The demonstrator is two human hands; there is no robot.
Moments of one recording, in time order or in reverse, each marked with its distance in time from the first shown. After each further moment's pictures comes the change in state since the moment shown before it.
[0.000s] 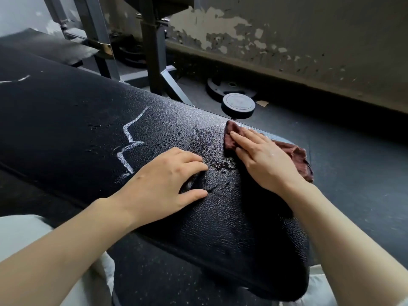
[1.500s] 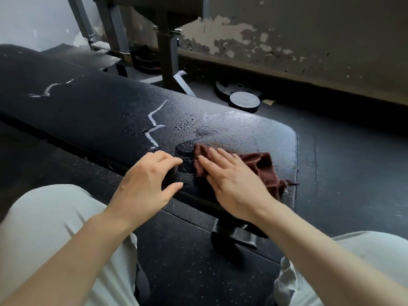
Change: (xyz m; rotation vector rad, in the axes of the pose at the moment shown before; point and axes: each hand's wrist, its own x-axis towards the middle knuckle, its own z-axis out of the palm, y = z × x) left_hand -0.093 0.026 -0.012 0.004 0.183 -0.276; right_hand -0.101 -0.090 0.019 -0.043 -0.066 -0.212
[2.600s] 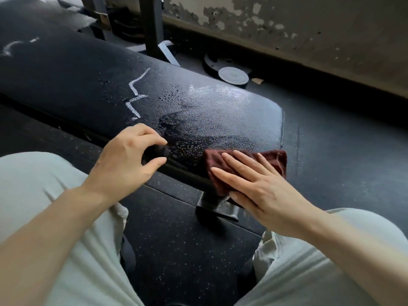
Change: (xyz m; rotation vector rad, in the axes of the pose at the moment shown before) left_hand -0.007 0.002 0.000 -0.113 0.051 -0.006; right_hand -0.094 0.046 -0.012 -0.046 -0.112 -0.164
